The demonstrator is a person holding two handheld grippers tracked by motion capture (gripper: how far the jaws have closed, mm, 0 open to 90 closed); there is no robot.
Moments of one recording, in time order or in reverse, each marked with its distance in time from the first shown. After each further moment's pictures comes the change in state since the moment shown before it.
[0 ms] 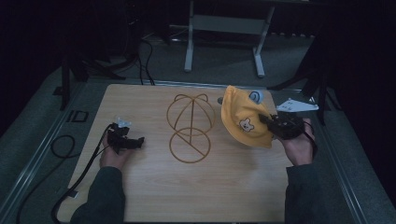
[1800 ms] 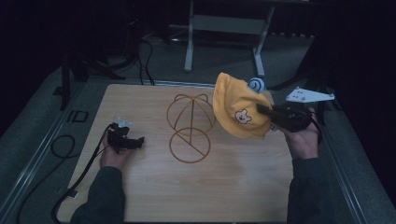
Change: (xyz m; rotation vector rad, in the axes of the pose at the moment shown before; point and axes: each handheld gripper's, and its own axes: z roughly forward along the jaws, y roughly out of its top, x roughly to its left) left arm 0.000 0.000 0.000 0.000 -0.002 0.000; right arm -0.002 0.034 -0.025 -0.147 0.189 -0.006
